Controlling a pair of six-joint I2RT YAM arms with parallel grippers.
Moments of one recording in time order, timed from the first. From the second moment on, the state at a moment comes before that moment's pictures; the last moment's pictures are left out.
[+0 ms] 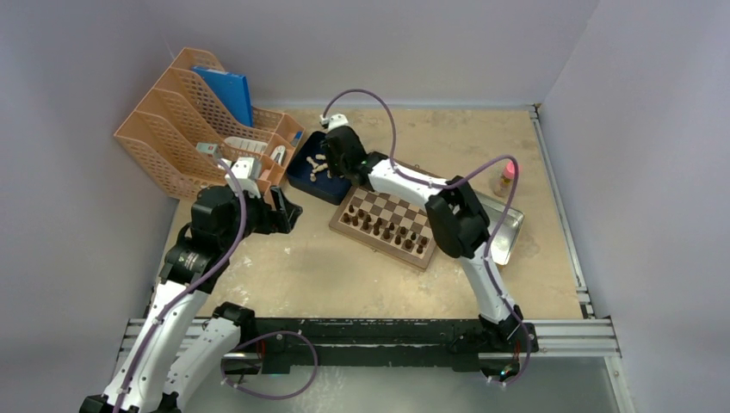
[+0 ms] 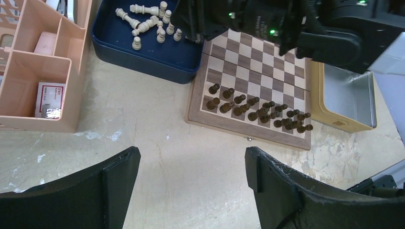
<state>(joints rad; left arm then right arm) -0.30 0.68 0.84 -0.56 0.15 -0.33 0.75 2.24 1.83 -0.18 0.23 0.25</state>
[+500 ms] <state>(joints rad) -0.30 0.67 0.84 -0.56 0.15 -0.33 0.76 2.41 2.02 -0.26 0.27 0.13</state>
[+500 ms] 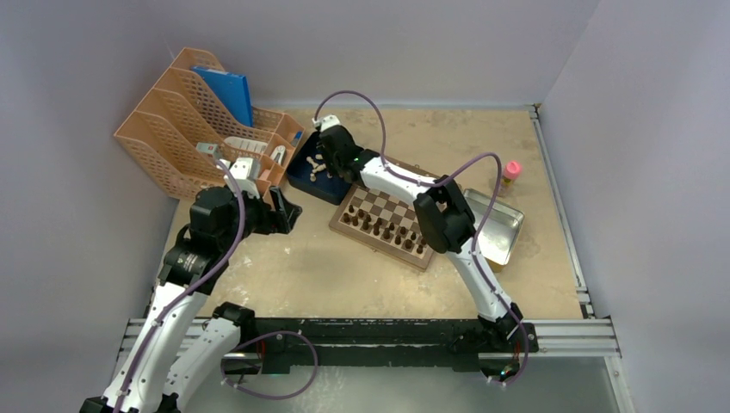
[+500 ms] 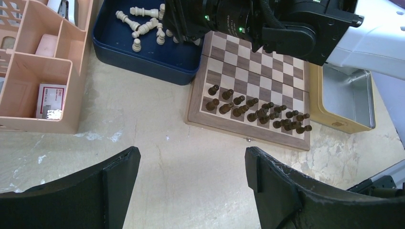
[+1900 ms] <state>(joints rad) -0.30 0.68 0.84 -0.56 0.15 -0.33 0.75 2.36 2.01 -0.26 0.26 0.11</state>
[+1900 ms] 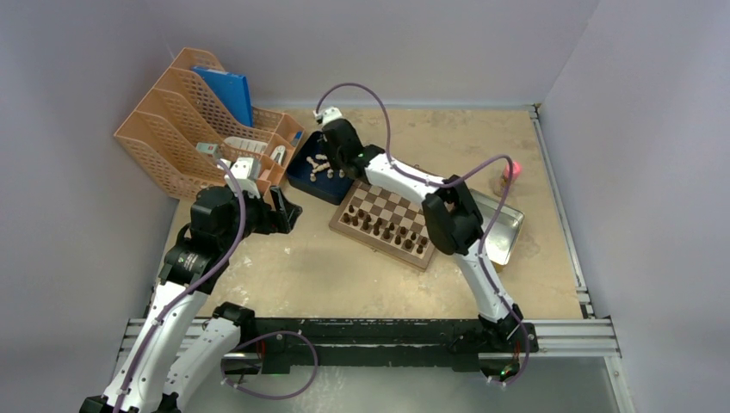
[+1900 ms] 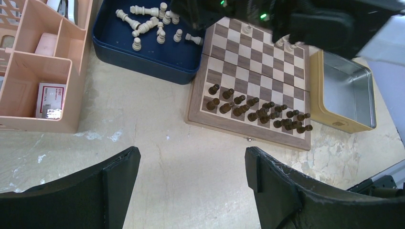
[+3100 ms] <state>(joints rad) -0.30 0.70 0.84 -0.56 0.18 -0.33 0.59 1.65 1.22 -0.35 0.46 0.44</state>
